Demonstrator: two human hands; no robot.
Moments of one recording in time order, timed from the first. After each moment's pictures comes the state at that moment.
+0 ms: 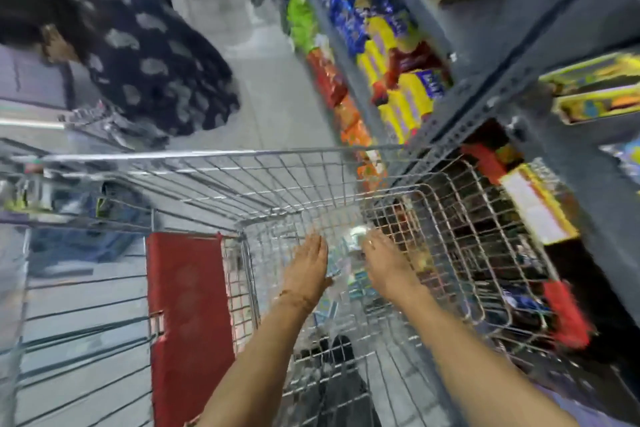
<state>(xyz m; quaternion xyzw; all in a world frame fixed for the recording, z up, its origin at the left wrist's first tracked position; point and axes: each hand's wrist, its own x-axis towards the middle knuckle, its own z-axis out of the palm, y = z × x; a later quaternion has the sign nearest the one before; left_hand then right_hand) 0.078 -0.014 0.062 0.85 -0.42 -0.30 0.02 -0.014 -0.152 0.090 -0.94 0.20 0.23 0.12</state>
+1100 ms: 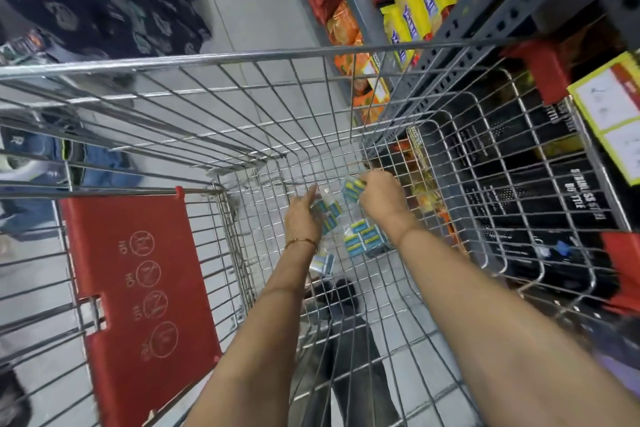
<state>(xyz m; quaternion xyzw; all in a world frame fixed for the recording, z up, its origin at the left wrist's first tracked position) 0.071 -0.046 -0.026 0.89 -0.10 -0.33 0.31 0.019 -0.175 0.008 -0.86 0.41 0.18 0.25</state>
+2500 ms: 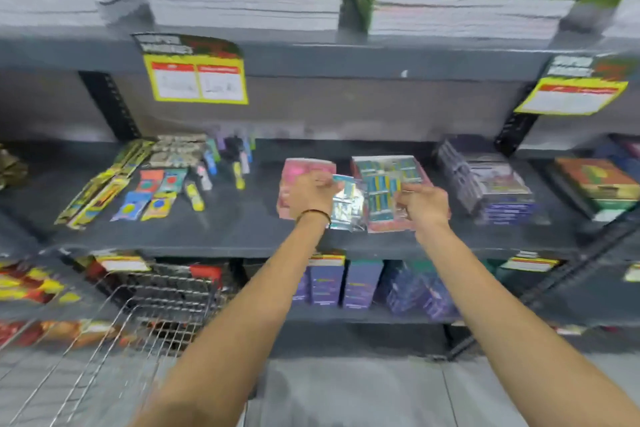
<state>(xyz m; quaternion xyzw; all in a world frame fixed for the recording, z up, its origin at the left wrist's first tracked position) -0.376 -0.161 0.407 0.63 -0.58 -0.37 0.37 -0.530 -0.099 0.399 -0.19 0.74 -0.56 0.32</state>
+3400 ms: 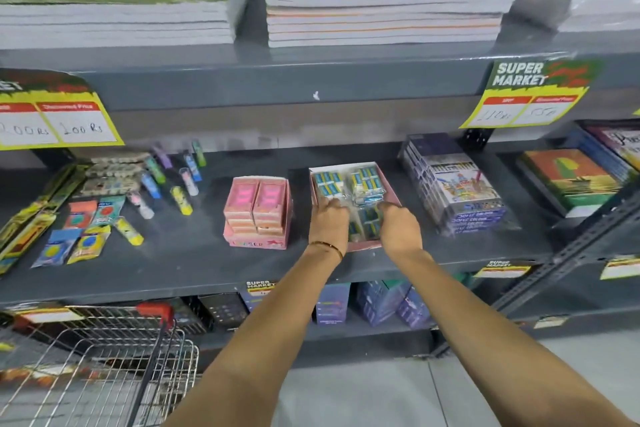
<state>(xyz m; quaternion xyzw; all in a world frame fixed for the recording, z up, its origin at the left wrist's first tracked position) -0.497 -0.176 0.348 0.47 -0.88 -0.06 0.04 -0.606 -0.119 0.351 -0.47 0.86 -0.17 0.09</state>
